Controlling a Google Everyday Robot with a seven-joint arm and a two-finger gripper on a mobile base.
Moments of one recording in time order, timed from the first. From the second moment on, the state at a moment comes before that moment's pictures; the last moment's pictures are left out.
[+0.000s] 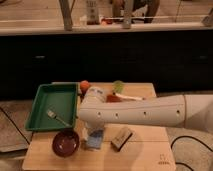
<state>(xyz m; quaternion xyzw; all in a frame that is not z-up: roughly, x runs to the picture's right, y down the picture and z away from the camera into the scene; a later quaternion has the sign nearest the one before) -0.048 0.202 0.698 -0.17 -0.25 -0.75 0.59</state>
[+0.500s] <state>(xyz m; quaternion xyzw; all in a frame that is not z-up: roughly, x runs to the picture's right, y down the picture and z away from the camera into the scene) -0.062 0.191 0.700 -0.16 -0.25 -0.75 0.59</state>
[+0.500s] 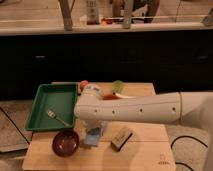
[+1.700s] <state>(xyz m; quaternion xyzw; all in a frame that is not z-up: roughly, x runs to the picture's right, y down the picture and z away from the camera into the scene) -0.071 0.176 0.711 -0.18 -0.26 -0.75 0.58</state>
